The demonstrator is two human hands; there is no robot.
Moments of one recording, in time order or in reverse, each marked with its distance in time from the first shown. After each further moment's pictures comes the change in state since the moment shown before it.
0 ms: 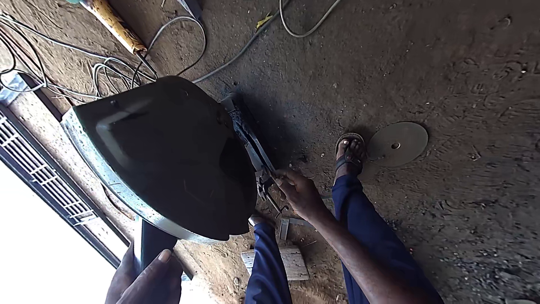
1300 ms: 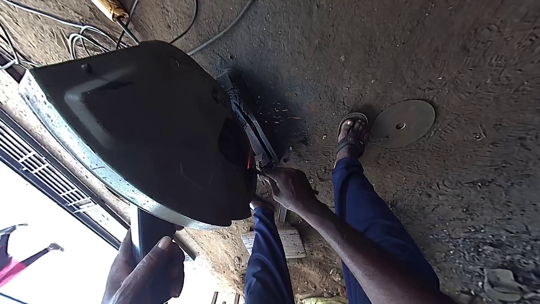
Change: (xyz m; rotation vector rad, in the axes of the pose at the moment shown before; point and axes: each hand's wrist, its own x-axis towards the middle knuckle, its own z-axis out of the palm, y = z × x) left_hand 0.000 0.002 -0.001 0.017 -0.007 -0.017; right_hand -0.005 -0.004 0.033 -0.713 -0.094 -0.212
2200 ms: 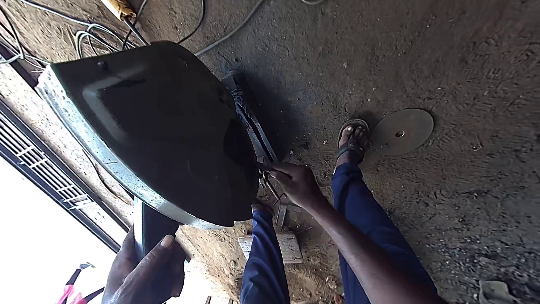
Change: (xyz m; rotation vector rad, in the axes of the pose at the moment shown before) left_hand 0.000 -0.001 0.000 0.000 0.013 0.014; right_hand 0.002 0.018 -0.011 0.414 0.152 0.049
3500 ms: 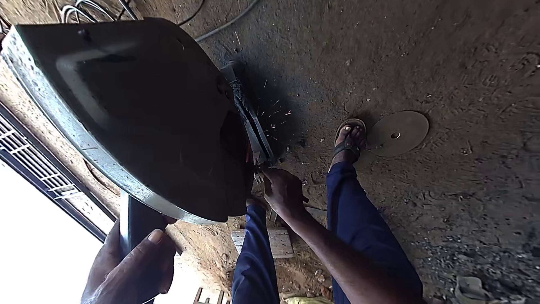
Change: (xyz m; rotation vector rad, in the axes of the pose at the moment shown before) left_hand 0.000 -0.001 0.000 0.005 0.014 0.002; right_hand -0.019 -0.016 0.042 -0.440 0.115 0.004
